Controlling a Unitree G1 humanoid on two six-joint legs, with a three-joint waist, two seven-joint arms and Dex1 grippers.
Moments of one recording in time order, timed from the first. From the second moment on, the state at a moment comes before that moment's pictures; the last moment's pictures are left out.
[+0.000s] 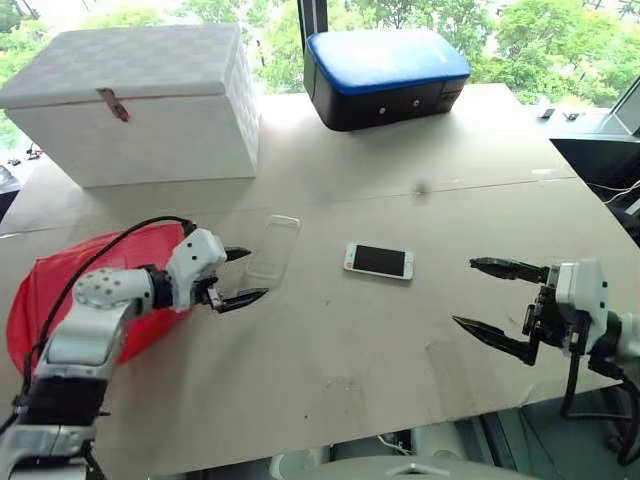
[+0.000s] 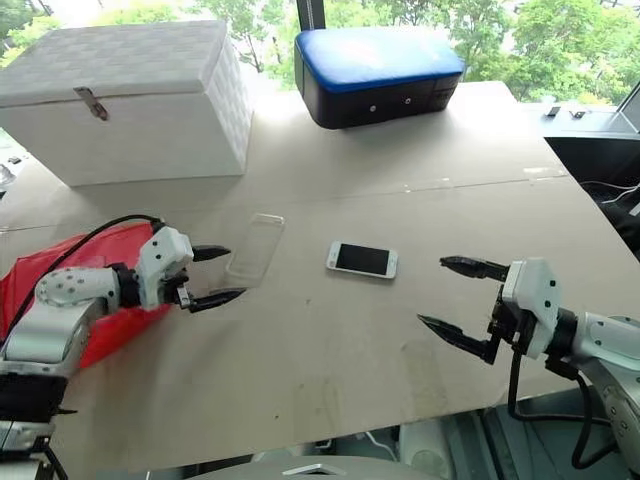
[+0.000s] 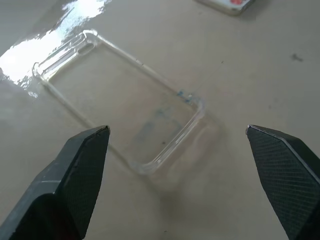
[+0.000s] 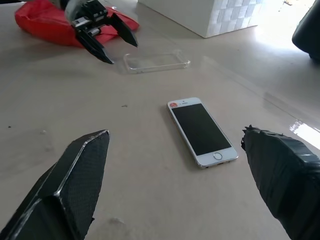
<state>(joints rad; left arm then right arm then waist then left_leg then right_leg) -0.21 0.90 0.05 0.13 -0.29 0.15 -1.16 0.22 -0.75 -0.27 -0.64 0.62 0.33 0.95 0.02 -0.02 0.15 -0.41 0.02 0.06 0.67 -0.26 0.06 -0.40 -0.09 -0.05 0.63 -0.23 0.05</state>
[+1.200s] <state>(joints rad) -0.33 0.74 -0.04 -0.34 -0.53 0.94 -1.03 0.25 -0.75 -0.16 -0.69 0.53 0.33 0.91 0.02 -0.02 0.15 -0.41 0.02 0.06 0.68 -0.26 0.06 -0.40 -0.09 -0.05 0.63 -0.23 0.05</state>
